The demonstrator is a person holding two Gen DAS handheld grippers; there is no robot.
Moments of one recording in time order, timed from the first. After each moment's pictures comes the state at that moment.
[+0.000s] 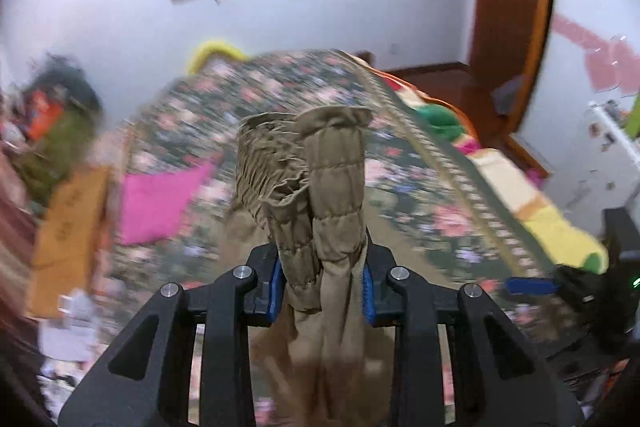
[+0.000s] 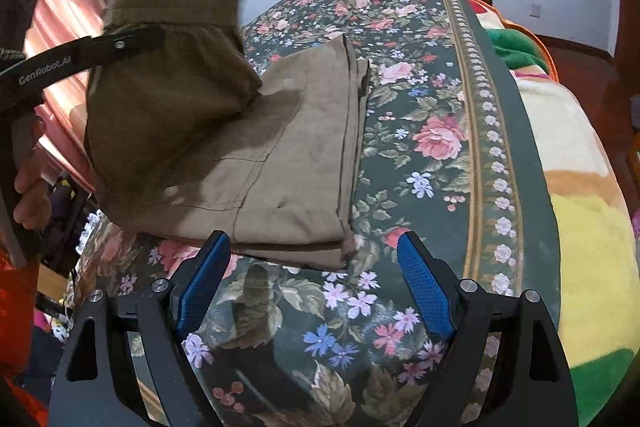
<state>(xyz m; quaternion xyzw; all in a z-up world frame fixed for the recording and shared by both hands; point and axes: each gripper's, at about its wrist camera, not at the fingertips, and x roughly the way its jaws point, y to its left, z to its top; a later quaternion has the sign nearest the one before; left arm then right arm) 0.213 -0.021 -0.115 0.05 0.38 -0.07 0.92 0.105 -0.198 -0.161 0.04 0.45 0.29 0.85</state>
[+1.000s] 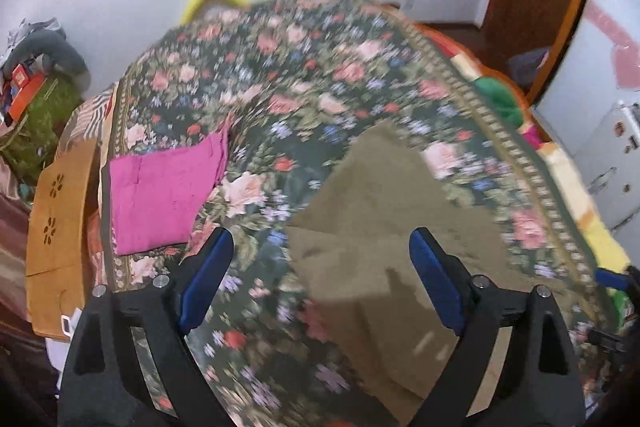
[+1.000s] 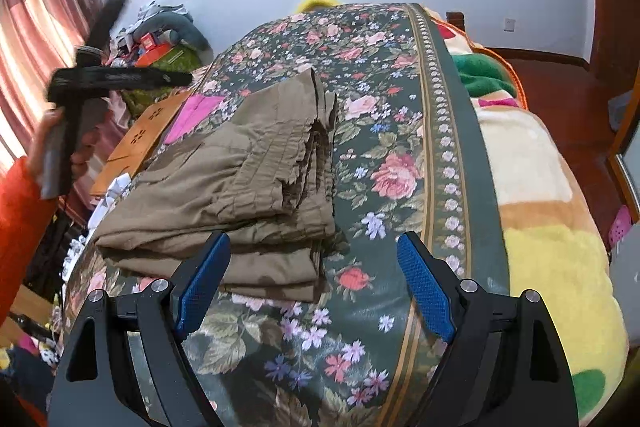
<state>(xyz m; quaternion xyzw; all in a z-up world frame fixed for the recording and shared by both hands) 0.343 0.061 -0.154 0.06 0.47 -0.05 0.88 0.121 -0.217 -0.140 0.05 0.42 0.24 0.87</state>
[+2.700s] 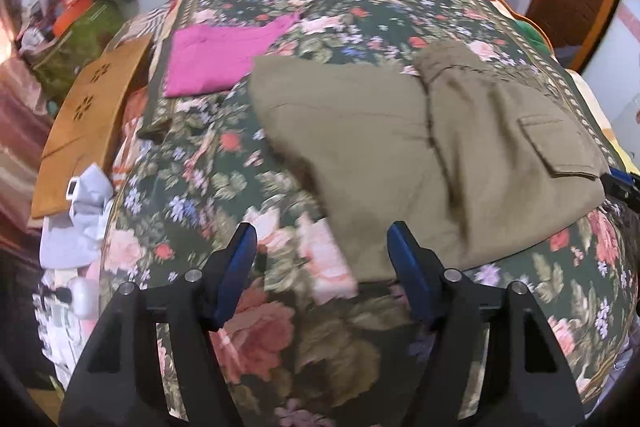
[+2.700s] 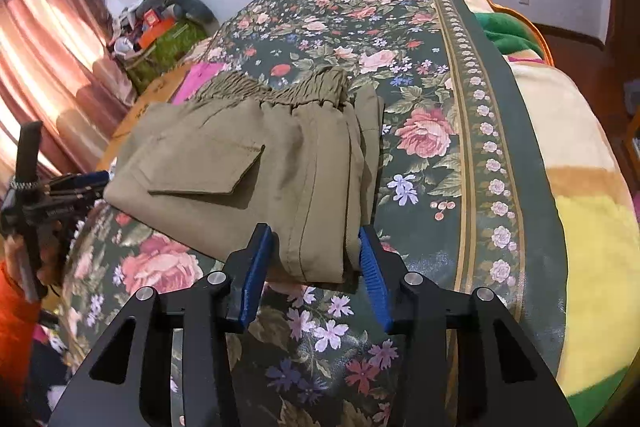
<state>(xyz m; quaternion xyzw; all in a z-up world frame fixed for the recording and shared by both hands) 0.168 0.125 -0.221 0.01 0.51 0.03 0.86 0.127 -0.196 -0.180 0.04 0.47 0.26 0.84</state>
